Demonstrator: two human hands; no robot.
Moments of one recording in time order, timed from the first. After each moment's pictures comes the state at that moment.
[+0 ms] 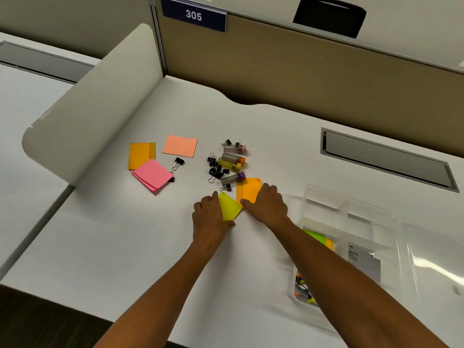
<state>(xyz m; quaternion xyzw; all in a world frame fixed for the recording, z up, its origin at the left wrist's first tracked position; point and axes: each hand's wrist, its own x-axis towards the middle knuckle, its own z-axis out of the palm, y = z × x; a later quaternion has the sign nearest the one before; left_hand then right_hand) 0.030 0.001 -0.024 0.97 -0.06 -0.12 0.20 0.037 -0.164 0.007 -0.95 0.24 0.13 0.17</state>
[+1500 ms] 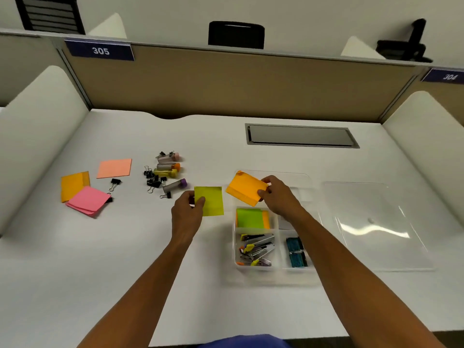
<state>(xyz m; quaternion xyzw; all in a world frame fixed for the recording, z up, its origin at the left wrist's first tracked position) -0.025 -0.077 0.042 0.83 -0.02 -0.11 0.55 -0.107 -0.302 0.080 -0.87 0.28 0.01 0.41</state>
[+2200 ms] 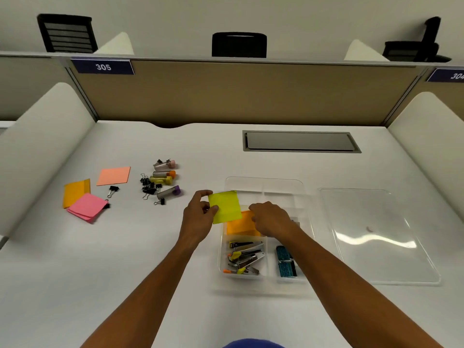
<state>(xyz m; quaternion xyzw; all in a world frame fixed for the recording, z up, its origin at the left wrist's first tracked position) -0.052 -0.125 0.060 0.81 -0.09 -0.16 0.55 -0.126 -0.315 0.059 -0.96 0.16 0.19 0.11</state>
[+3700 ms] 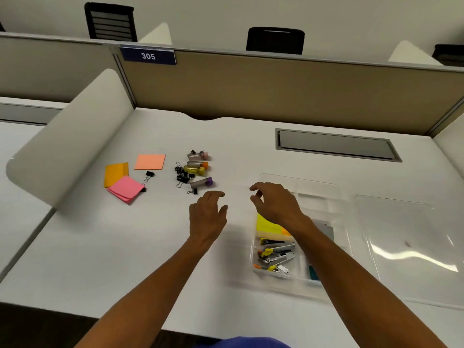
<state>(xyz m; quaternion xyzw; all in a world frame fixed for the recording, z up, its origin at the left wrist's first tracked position) -0.035 -0.070 0.029 0.94 -0.17 0.02 0.31 -0.089 -0.253 0.095 -0.96 0.14 0.03 0.24</state>
